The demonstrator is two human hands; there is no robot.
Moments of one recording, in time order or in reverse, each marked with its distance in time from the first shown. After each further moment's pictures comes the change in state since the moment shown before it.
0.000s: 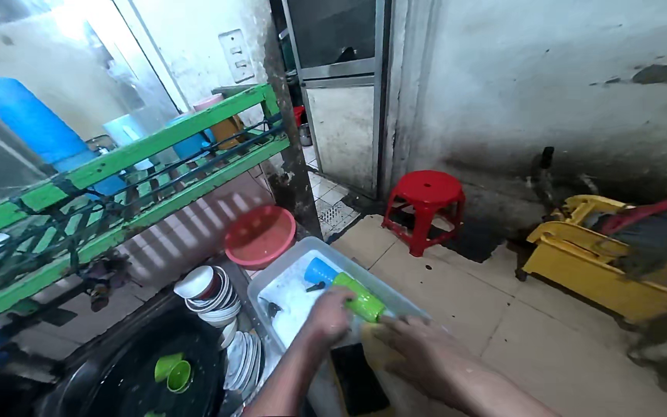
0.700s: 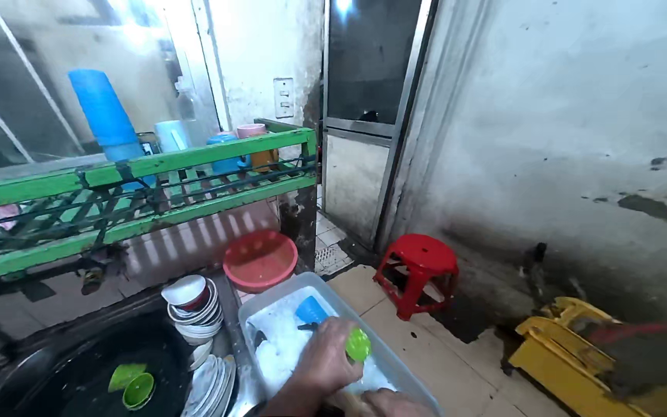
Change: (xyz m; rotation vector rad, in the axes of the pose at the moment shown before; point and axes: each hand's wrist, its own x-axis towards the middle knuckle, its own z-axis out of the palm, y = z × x) left_hand 0.017 -0.012 0.028 0.138 0.295 0.197; right_hand -0.003 -0.005 0.007 0.061 -0.006 0.034
